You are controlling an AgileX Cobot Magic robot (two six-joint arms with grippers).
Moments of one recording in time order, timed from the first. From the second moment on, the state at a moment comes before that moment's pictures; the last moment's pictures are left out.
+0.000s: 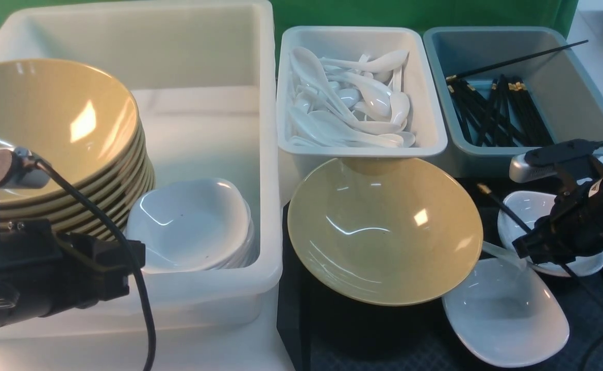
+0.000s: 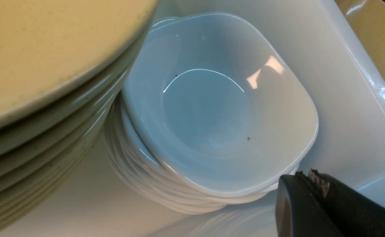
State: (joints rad) right arm 0.08 1.67 -0.89 0.11 0.55 -0.23; left arm -0.01 0.87 -0.54 -0.82 0.67 0.65
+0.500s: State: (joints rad) right arm 0.08 1.35 -1.04 0.10 0.75 -0.27; left arm -0.01 0.87 -0.54 -0.82 0.66 0.65
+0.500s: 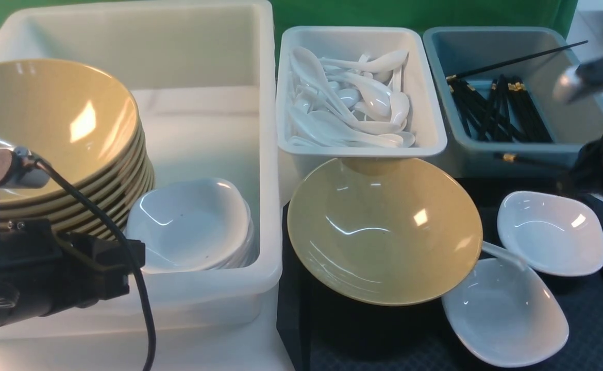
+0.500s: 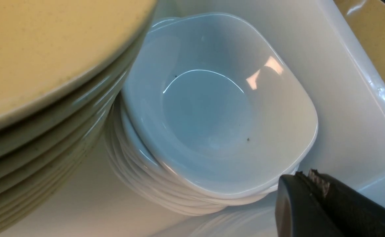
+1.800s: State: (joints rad) right arm 0.08 1.42 -1.07 0.11 0.97 -0.31; left arm -0.01 0.87 -0.54 -0.83 0.67 0.69
